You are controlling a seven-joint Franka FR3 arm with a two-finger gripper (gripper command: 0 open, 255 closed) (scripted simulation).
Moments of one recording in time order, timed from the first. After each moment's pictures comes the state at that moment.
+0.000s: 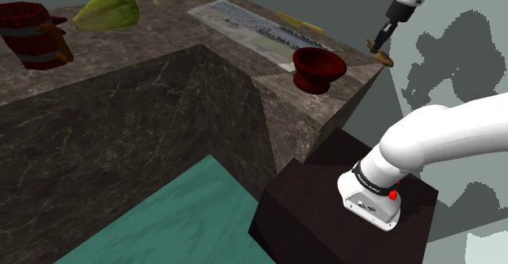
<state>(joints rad) -0.23 -0.57 -0.60 -2.29 -0.27 1.81 -0.70</state>
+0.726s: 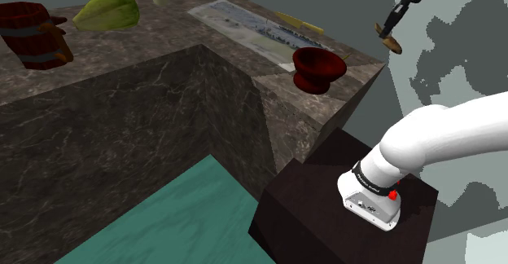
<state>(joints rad) -0.22 -0.55 -0.57 -2.13 -0.24 1.66 -0.71</state>
